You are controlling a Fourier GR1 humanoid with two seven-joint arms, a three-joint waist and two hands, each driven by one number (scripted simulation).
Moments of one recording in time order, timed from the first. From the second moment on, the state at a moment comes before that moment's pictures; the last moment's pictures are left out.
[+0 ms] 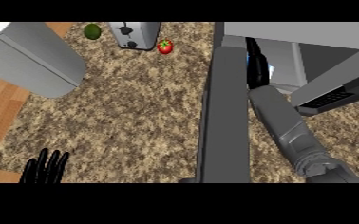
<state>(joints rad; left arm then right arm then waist) 0.56 0.16 -0.06 -1.84 0.30 -0.32 -0.56 -0.97 -0.12 -0.10 -0.11 0.16 -0.67 -0.70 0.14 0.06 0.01</state>
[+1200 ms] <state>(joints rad) 0.67 0.15 -0.08 -1.91 0.27 -0.32 -0.54 -0.69 -0.09 -0.24 -0.15 0.02 -0.20 -1.04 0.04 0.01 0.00</state>
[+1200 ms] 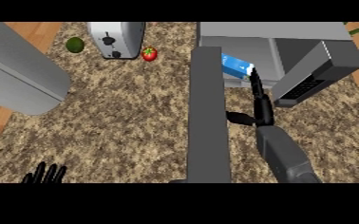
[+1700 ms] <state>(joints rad) 0.64 0.15 -0.12 -1.89 0.20 -0.31 -0.50 -0.51 -0.11 -0.20 -0.24 0.03 -0.07 -1.07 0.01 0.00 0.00</state>
